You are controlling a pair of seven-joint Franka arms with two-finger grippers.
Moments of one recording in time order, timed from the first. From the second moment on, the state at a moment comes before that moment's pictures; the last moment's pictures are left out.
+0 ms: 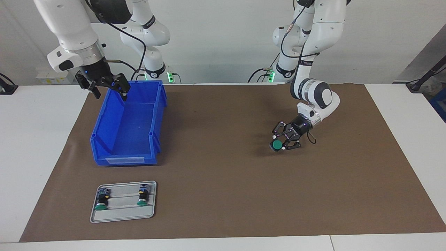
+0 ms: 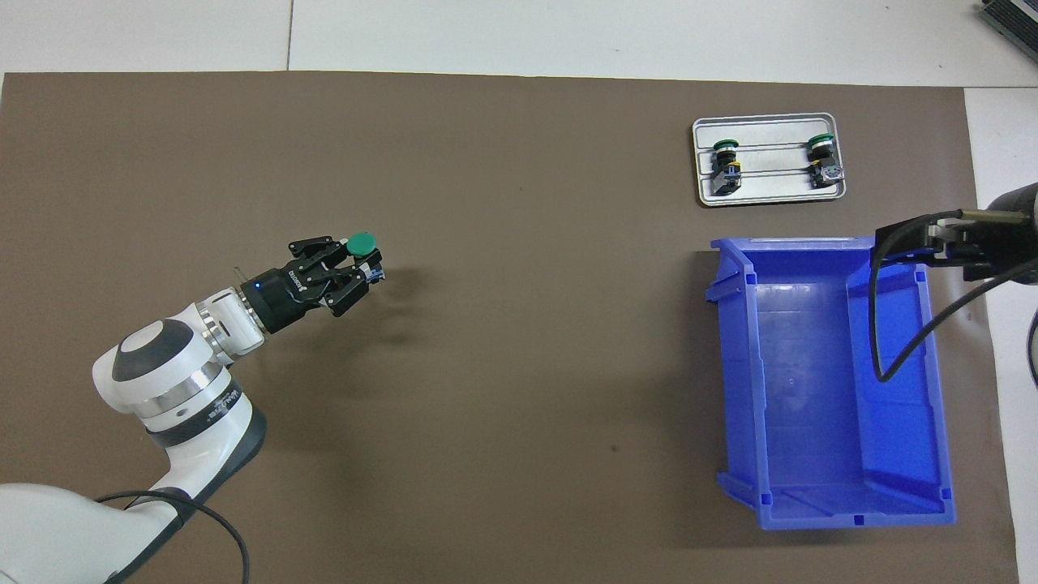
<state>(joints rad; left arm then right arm) -0.09 0.24 -0.05 -2.26 -1.99 2.17 2.14 0.07 -0.03 -0.05 -1.63 -0.01 1.62 0.17</state>
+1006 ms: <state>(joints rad) -0.11 0.32 -0.06 -2.38 -2.14 1.92 2.53 0.07 -0.03 -0.05 -1.63 -0.01 1.62 0.17</state>
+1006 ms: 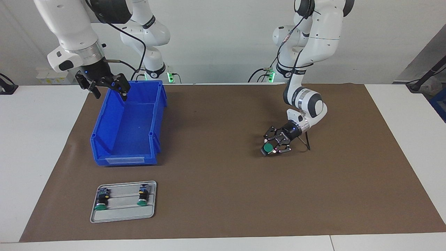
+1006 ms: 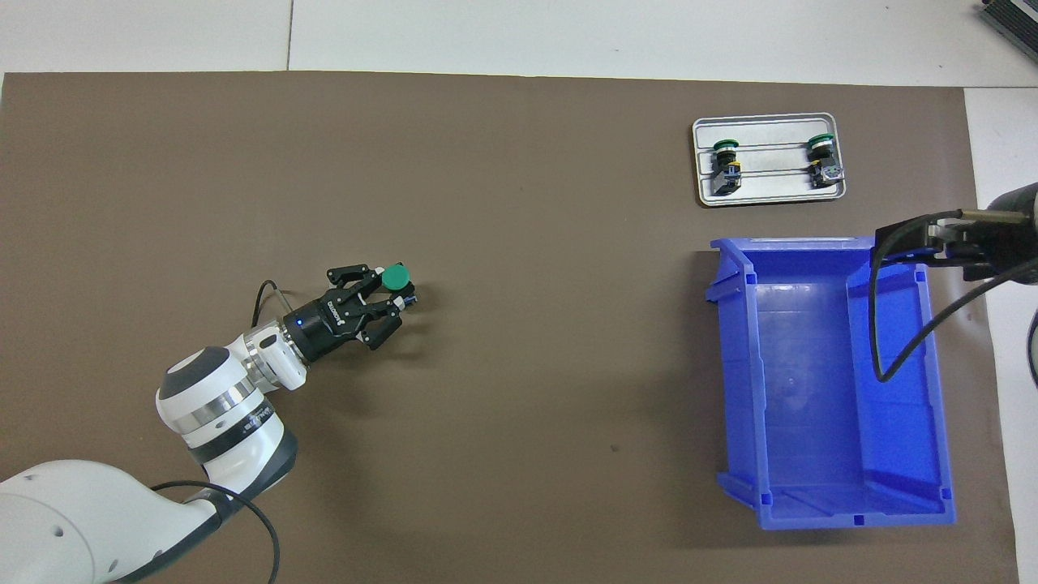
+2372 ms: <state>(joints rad) -0.11 0.25 -0.05 -2.63 -2.14 1.73 2.73 0.07 -0.03 -0.05 -1.63 -0.01 1.62 0.17</state>
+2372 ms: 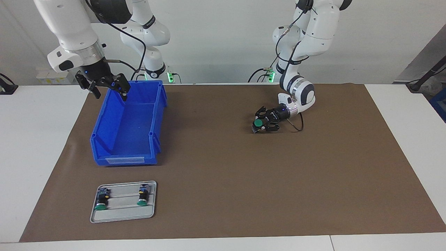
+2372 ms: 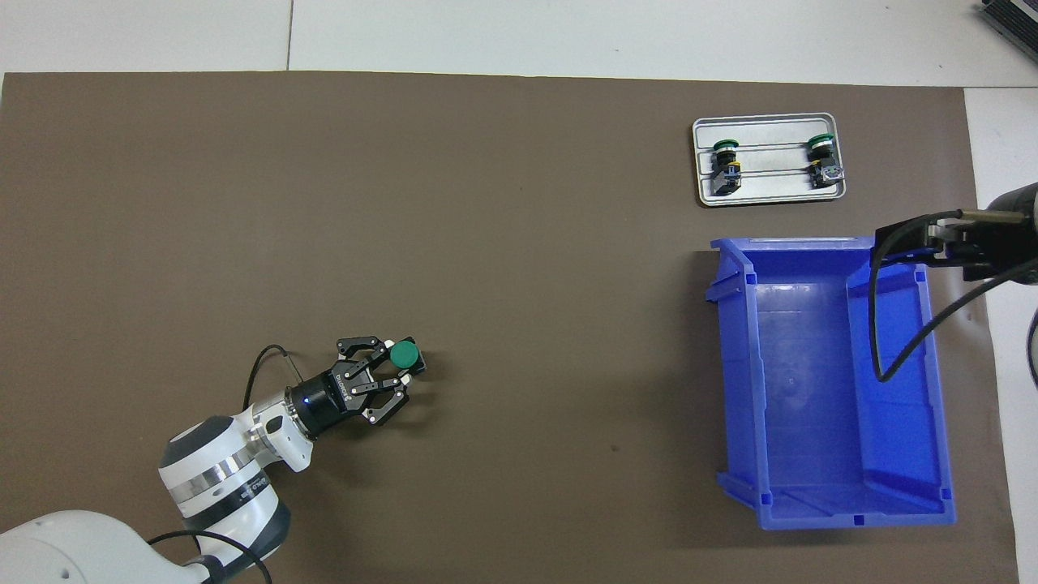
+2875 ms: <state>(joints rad) -0.13 0.25 -0.05 -2.63 -2.14 1.75 2.73 0.07 -0.03 -0.05 -1.63 -0.01 1.62 0.17</state>
